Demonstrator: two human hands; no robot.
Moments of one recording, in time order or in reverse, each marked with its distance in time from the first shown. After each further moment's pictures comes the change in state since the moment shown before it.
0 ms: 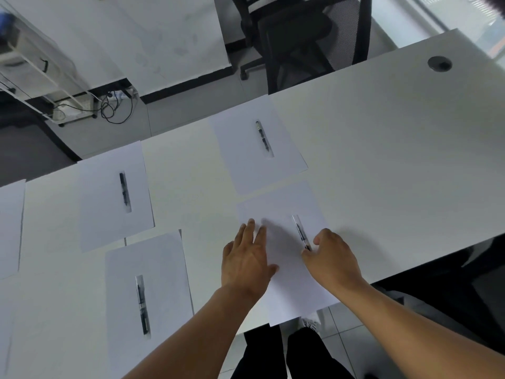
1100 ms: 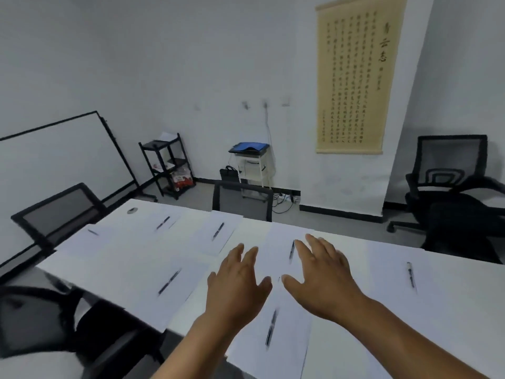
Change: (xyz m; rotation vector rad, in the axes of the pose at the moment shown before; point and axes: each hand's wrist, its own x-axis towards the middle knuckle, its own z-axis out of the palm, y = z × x) left_hand -0.320 -0.130 -0.168 -0.228 0.671 -0.616; right_hand -0.263 -0.255 -0.032 -0.479 0.062 -1.096
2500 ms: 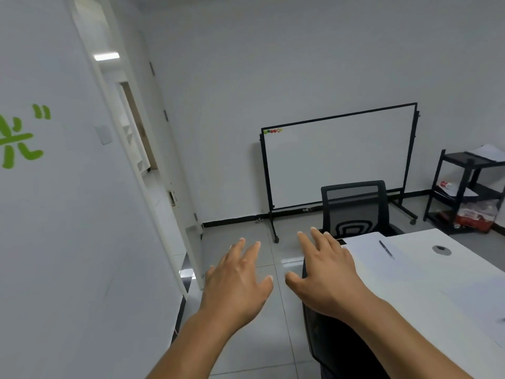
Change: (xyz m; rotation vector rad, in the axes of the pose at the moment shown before) left_hand -0.145 -0.671 -0.292 0.037 0.317 -0.955; right_hand 0.124 -0.806 0.199 0.018 -0.277 -1.018
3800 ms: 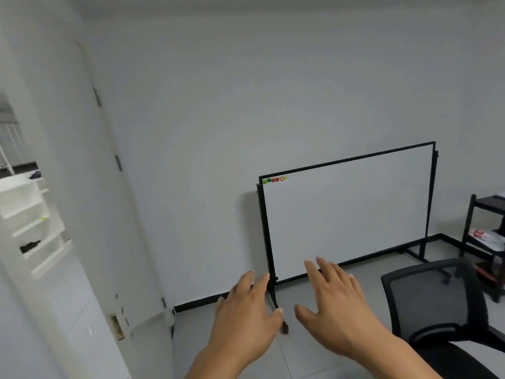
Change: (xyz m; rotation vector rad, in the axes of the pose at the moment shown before) left_hand 0.642 -0.196 -0.018 -0.052 -0.047 0.188; right_hand 0.625 -0.073 0.058 -0.007 0.123 0.100
